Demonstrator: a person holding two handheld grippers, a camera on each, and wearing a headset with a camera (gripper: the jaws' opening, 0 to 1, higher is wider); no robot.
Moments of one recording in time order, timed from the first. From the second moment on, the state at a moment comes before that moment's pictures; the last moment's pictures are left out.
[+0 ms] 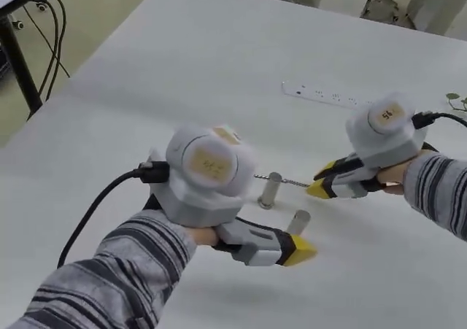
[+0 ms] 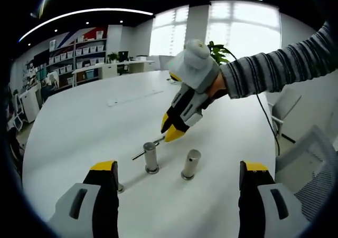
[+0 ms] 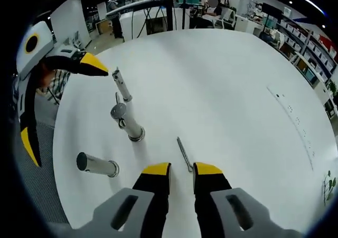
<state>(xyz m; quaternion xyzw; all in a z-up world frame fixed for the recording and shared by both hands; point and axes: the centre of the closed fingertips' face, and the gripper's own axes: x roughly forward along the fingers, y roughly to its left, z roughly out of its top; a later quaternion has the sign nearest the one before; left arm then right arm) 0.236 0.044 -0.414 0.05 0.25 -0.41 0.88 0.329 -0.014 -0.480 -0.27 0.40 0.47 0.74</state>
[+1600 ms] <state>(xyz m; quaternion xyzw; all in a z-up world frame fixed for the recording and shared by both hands) 0.235 0.058 -0.399 0.04 0.23 -0.38 0.89 0.286 -0.014 -0.428 -0.39 0.32 0.53 0.69</state>
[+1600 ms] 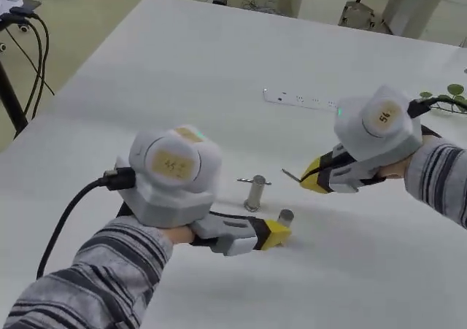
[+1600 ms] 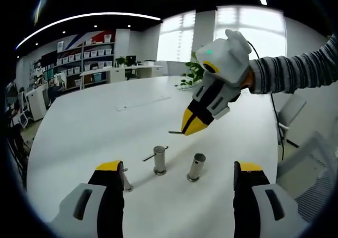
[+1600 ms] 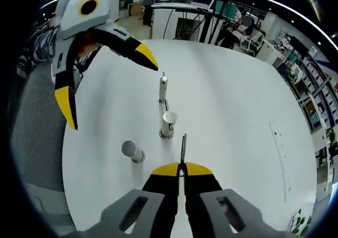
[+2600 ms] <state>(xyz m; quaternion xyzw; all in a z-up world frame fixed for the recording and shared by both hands) 0.213 0.039 -0.382 -0.11 0.24 -0.39 0.88 0.209 0.014 -0.396 -0.47 0.17 0.58 0.64</state>
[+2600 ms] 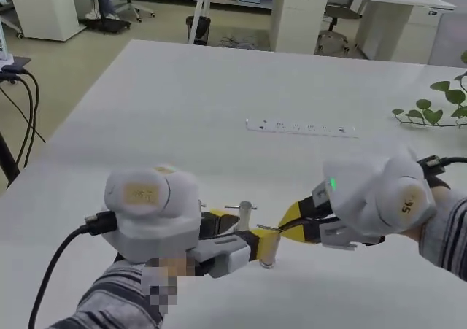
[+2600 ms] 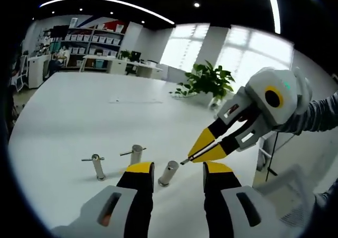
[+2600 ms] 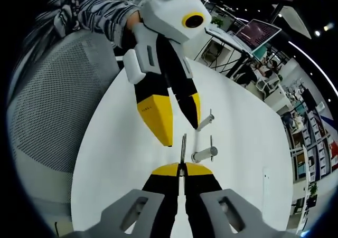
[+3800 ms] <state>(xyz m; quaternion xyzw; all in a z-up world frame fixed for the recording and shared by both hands) 0.194 0.027 -0.376 -0.10 0.22 -0.45 0.86 0.194 0.022 -0.387 -0.43 0.16 0.59 0.66</state>
